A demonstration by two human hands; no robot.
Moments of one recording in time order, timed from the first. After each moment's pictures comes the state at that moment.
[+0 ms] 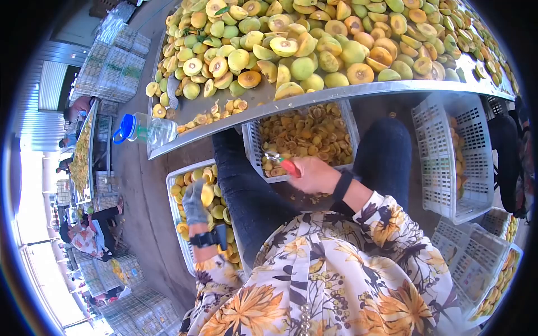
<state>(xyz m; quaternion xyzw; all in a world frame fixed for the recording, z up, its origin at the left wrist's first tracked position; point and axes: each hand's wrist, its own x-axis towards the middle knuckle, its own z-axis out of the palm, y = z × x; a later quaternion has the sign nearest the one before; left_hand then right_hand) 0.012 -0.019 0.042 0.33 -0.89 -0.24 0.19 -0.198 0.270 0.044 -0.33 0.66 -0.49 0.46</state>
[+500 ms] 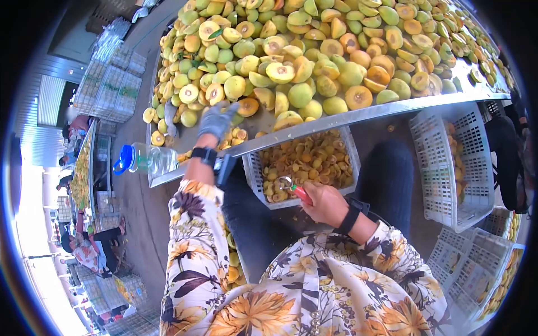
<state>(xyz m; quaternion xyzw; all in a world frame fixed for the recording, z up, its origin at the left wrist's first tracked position) -0.278 -0.040 0.082 0.25 -0.95 -0.20 0.05 -0.196 0.282 0.050 -0.37 0.82 -0.39 0.18</state>
